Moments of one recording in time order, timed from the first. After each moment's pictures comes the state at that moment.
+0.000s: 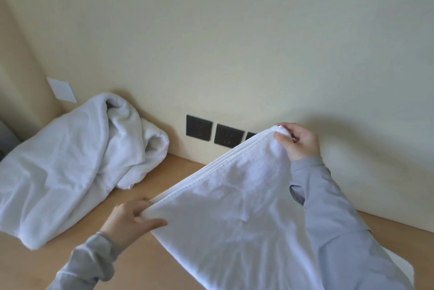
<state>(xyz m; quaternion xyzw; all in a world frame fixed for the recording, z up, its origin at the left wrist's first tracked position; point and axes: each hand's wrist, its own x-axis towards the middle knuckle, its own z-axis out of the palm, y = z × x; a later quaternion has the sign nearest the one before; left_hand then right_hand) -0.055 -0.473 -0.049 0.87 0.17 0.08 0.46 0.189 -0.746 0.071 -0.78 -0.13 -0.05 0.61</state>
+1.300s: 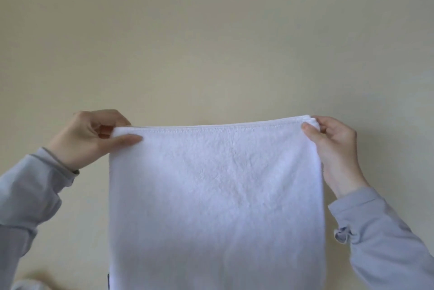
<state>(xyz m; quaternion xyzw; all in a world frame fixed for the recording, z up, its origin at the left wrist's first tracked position) 0.014 -0.616 0.426 0.82 -0.24 0.41 0.32 0.109 -1.012 0.382 -0.56 -0.20 -0.41 0.69</state>
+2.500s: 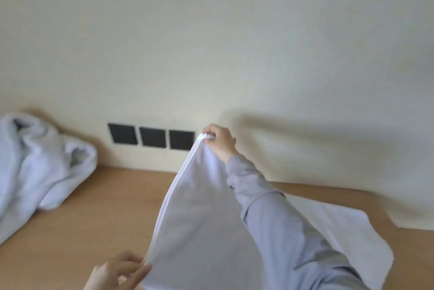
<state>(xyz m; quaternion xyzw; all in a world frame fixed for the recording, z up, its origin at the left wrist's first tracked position) -0.091 -0.664 -0.013 0.92 0.08 -0.01 0.38 0.192 -0.827 0.071 -0.91 -0.12 0.01 0.40</state>
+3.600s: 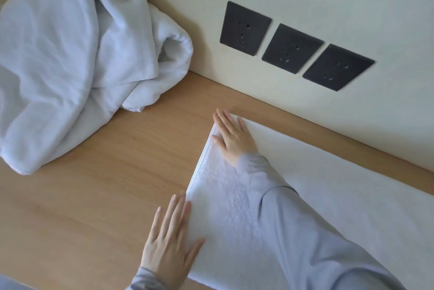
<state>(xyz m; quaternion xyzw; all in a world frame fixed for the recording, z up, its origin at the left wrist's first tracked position) -0.131 -0.561 -0.215 0.98 0.14 0.00 0.15 0.146 -0.613 -0.215 -0.90 -0.43 0.10 0.05</state>
